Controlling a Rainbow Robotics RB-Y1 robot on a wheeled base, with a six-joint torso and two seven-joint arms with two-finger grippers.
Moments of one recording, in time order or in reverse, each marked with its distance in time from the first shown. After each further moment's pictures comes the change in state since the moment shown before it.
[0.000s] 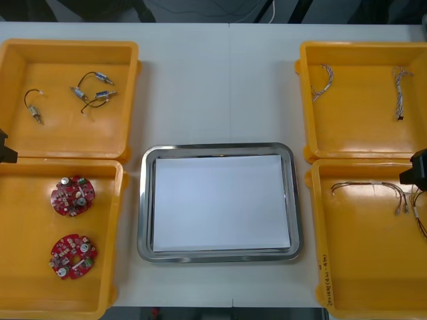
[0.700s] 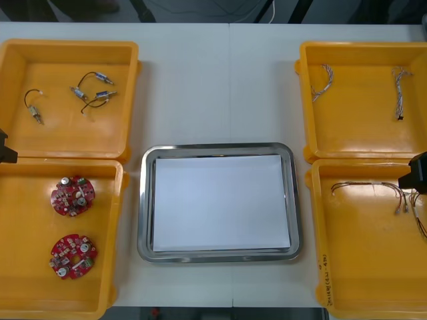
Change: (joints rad) right arm 0.000 -0.004 0.013 0.046 -0.009 0.000 0.000; left arm 0.000 0.000 0.000 0.000 0.000 0.000 0.000
